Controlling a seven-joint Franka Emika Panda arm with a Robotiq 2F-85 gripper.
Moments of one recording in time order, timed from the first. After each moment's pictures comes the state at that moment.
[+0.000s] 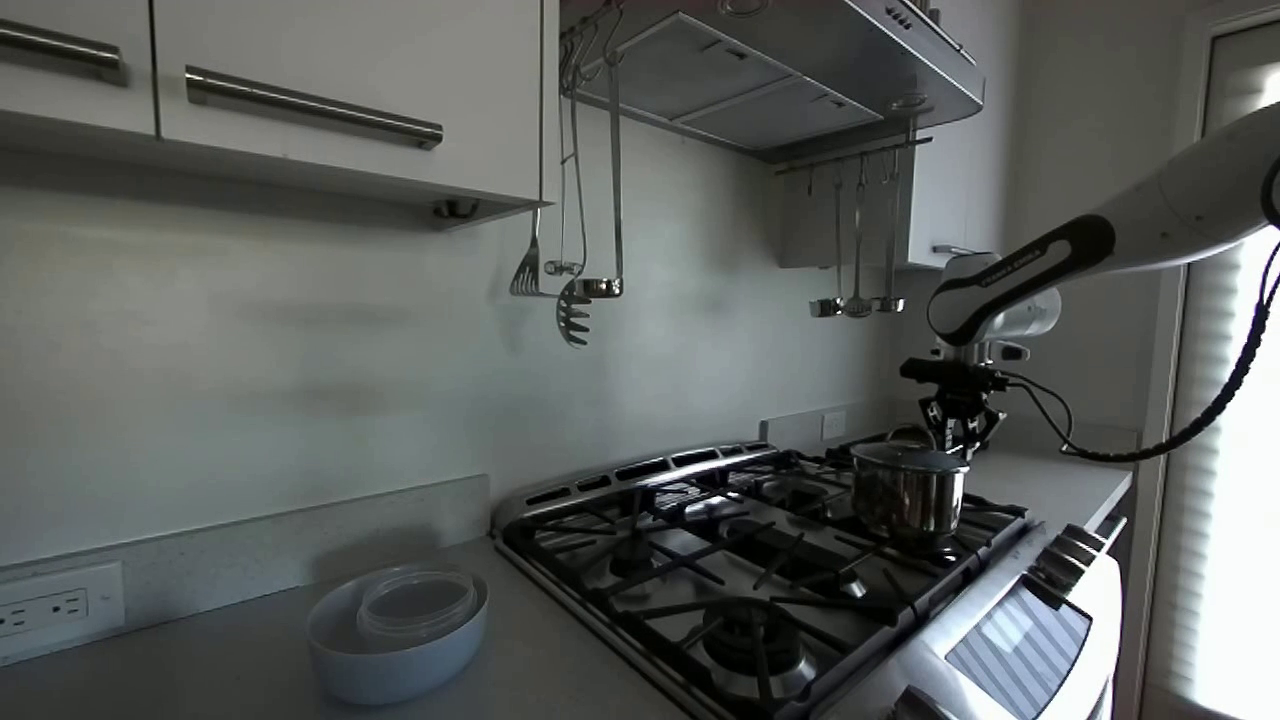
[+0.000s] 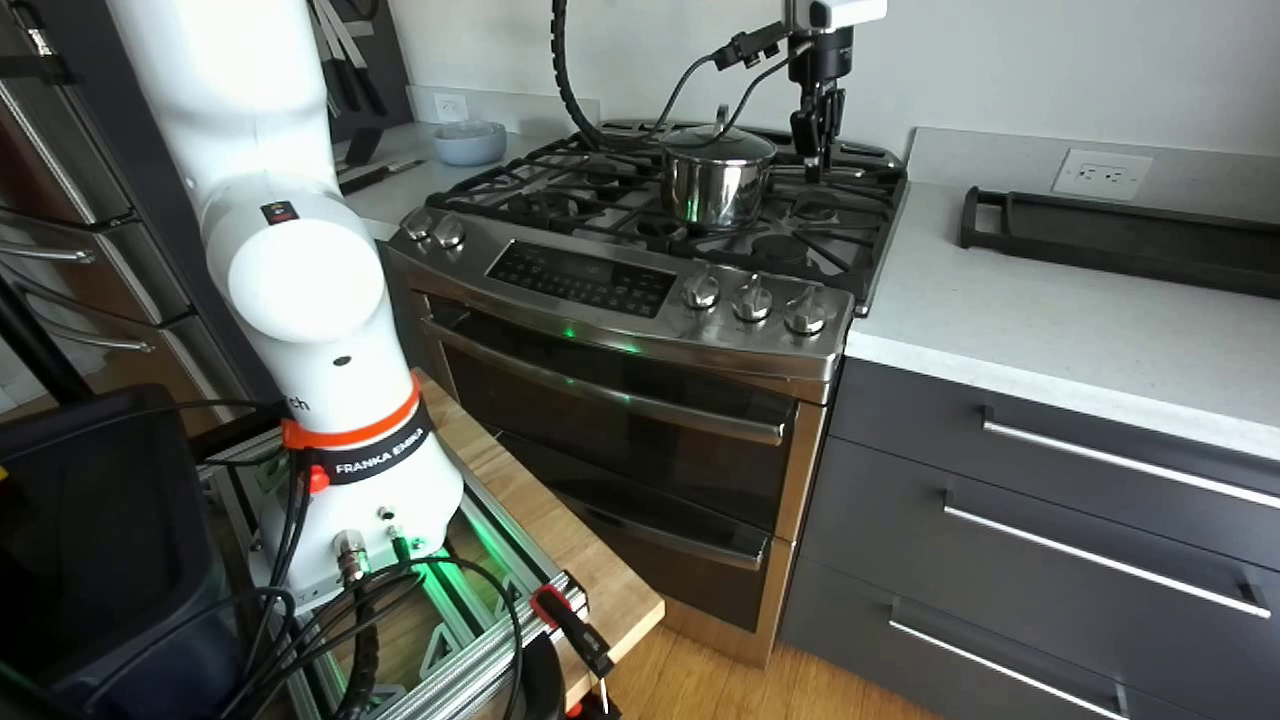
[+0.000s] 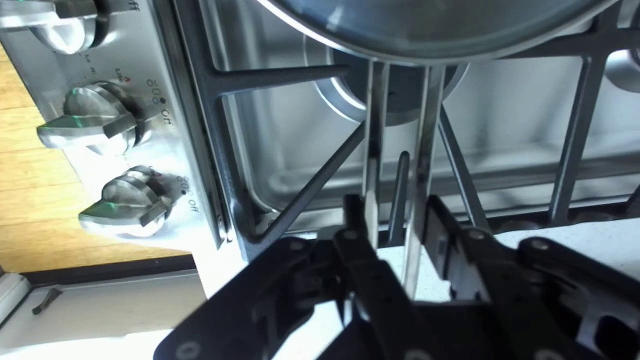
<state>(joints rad) -0.09 0.09 -0.11 -1.92 -0.10 2.14 1.16</state>
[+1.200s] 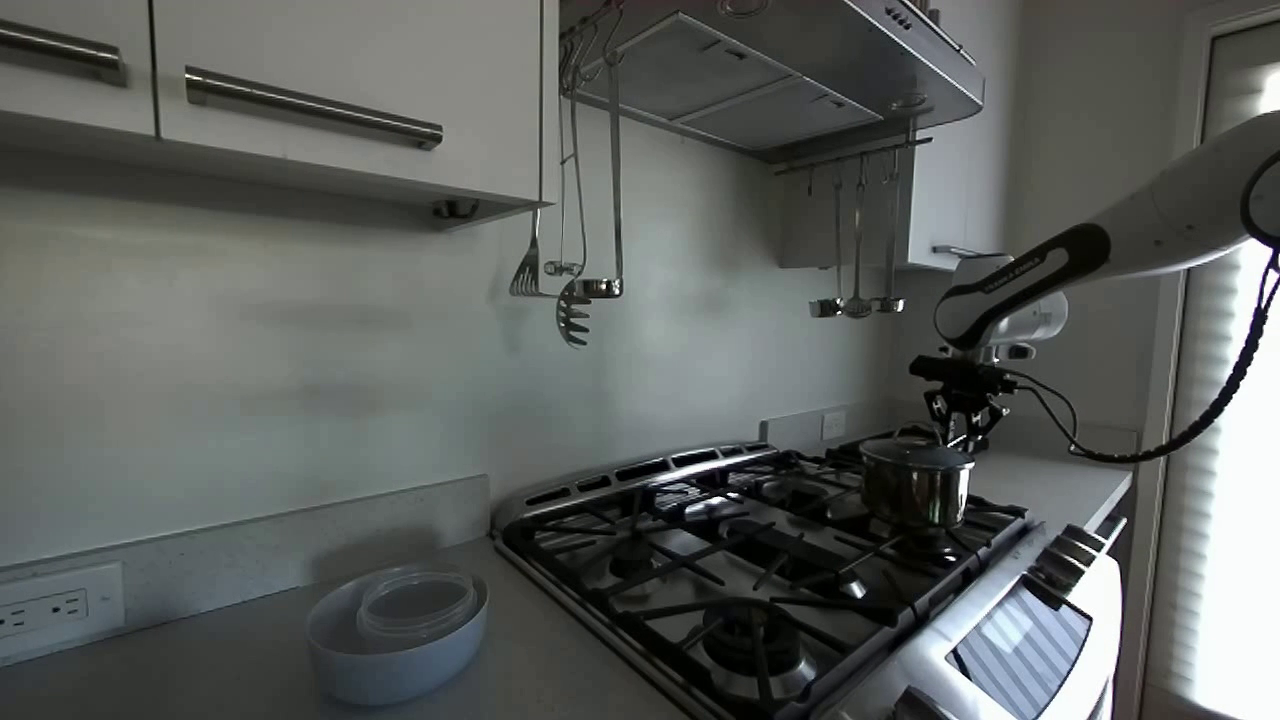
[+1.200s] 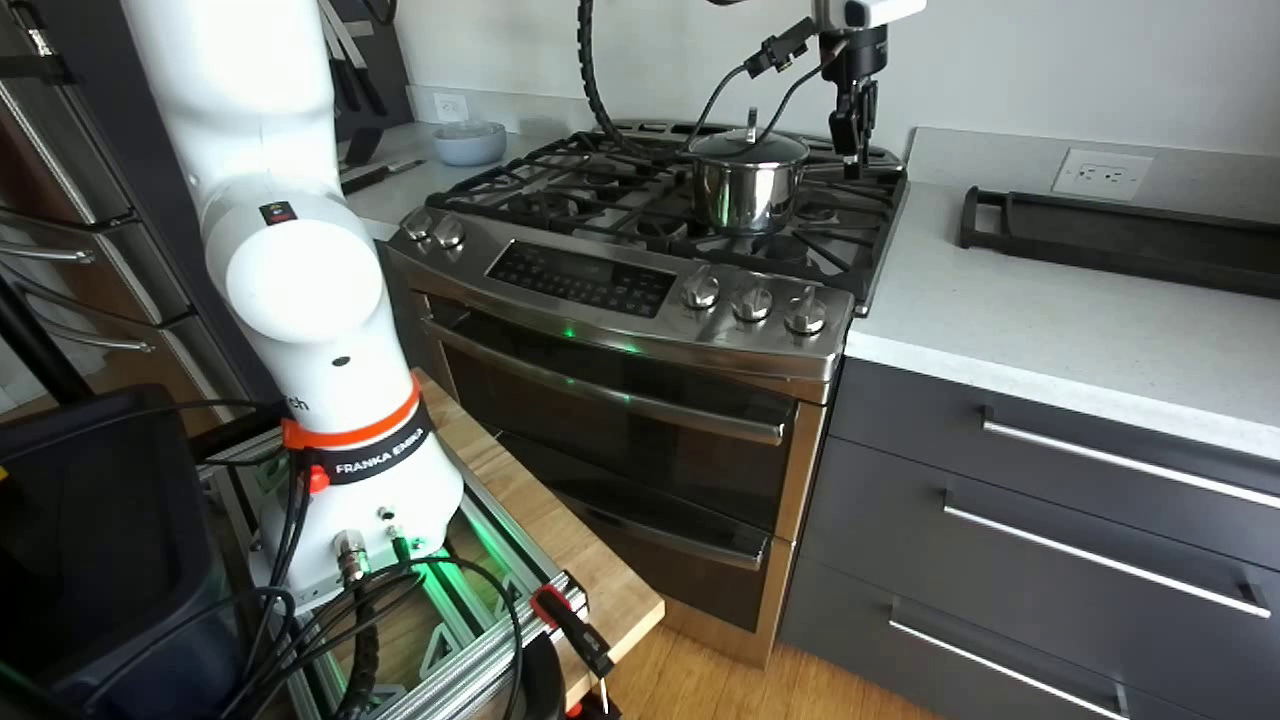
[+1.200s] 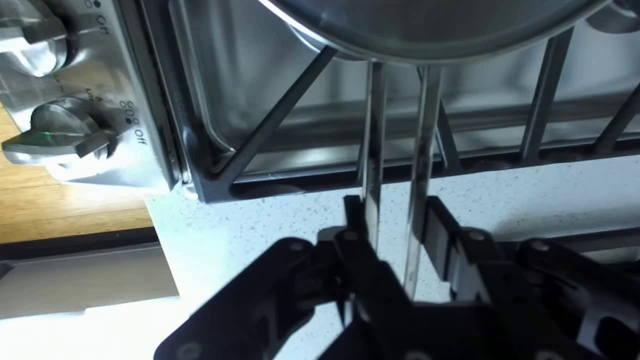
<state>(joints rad) -0.11 0.13 -0.16 -1.88 -0.10 2.24 1.08</state>
